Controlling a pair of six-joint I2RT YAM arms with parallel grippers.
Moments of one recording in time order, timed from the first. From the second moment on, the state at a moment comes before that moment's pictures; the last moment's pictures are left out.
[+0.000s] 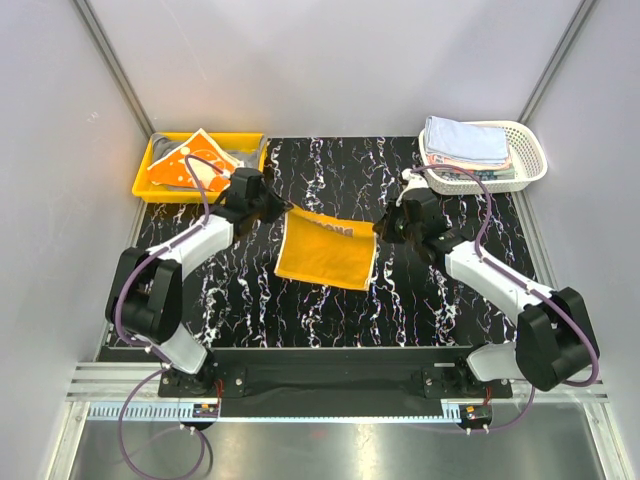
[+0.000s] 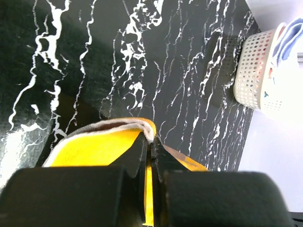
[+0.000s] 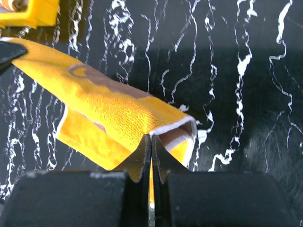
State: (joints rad) left arm -0.35 1.61 1.05 -0.06 0.07 -1.00; right arm 0.47 1.35 0.88 -0.09 -0.01 0.50
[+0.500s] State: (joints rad) left arm -0.36 1.52 0.70 0.00 0.10 -1.03; right arm 0.47 1.35 0.64 -0.02 -0.13 0.58
